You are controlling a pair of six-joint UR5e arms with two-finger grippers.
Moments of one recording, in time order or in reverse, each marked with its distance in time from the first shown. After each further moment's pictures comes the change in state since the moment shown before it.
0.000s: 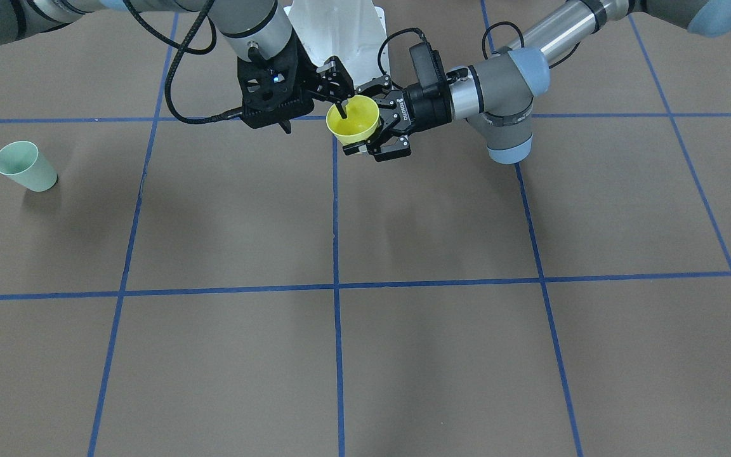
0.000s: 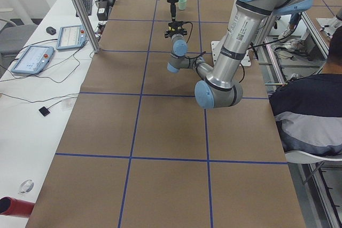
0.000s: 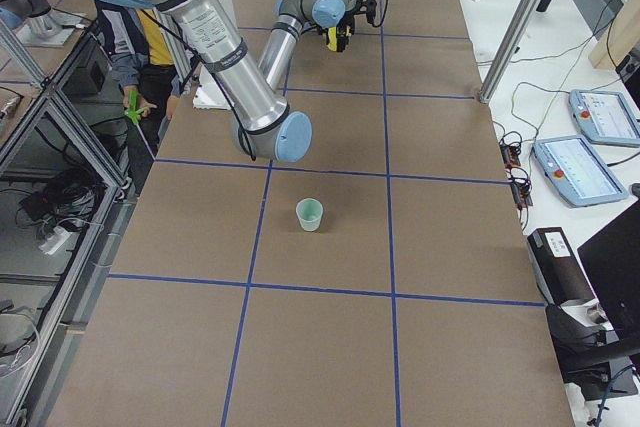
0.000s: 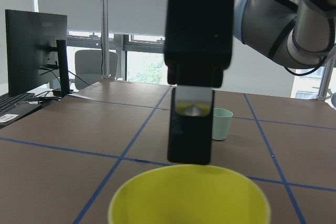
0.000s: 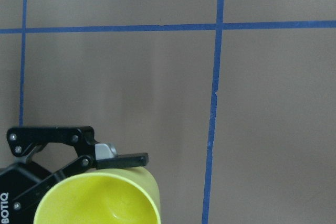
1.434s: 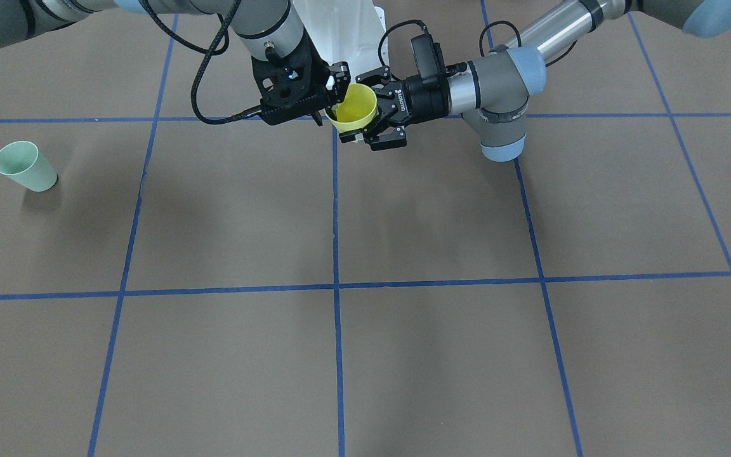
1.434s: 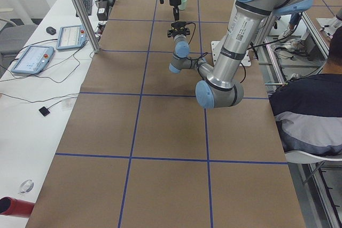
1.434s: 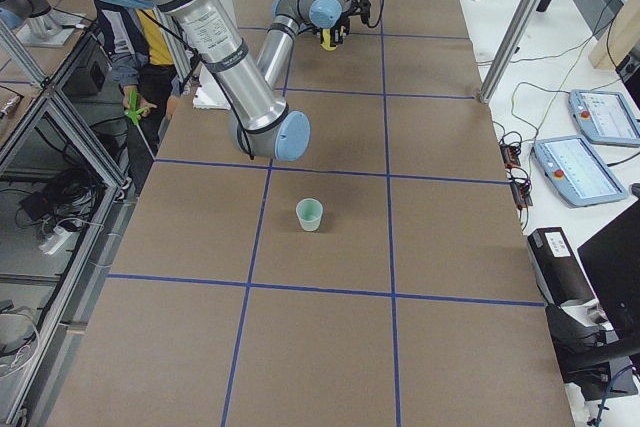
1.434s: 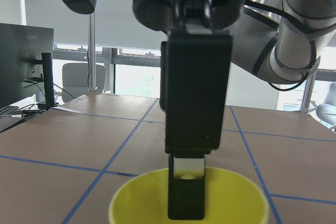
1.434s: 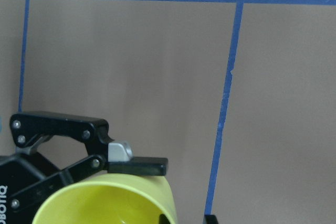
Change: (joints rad) left arm 0.025 0.001 0.006 -0.057 0.003 0.000; right arm -0.030 0.007 -0.008 0.000 0.008 -0.045
